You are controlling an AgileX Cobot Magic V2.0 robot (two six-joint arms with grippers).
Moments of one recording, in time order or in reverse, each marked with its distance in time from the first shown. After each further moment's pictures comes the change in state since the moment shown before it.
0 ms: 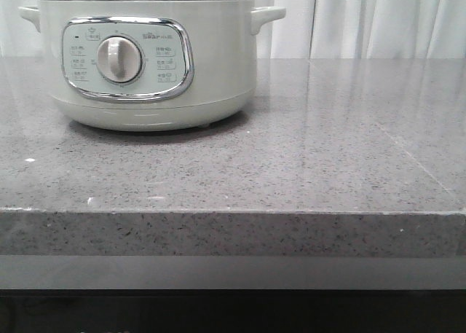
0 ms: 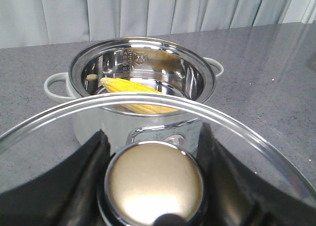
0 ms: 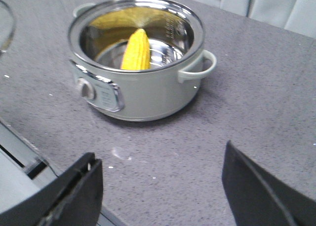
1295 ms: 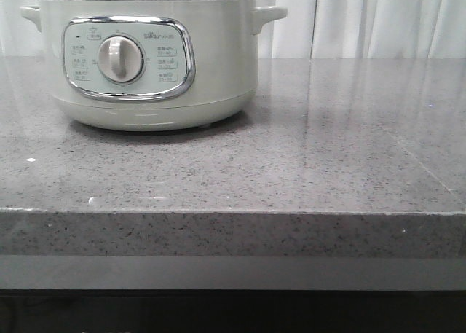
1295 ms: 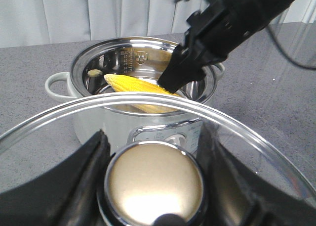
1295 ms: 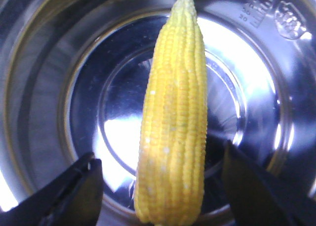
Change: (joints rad) left arm 0.000 0.000 0.000 0.000 0.001 0.000; right arm 0.107 1.327 -1.316 -0.045 0.494 0.084
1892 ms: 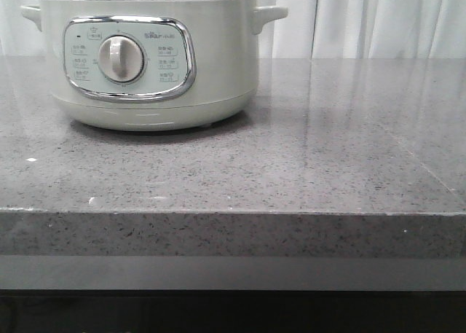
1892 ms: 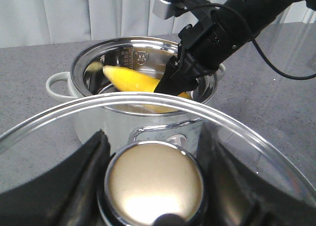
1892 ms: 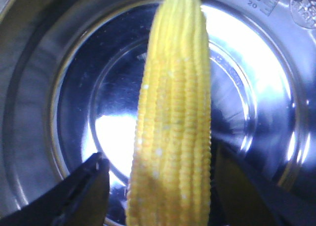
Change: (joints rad) left arm 0.000 0.000 0.000 0.000 0.000 0.000; right arm 0.002 0.064 0.009 0.000 -0.037 0.000
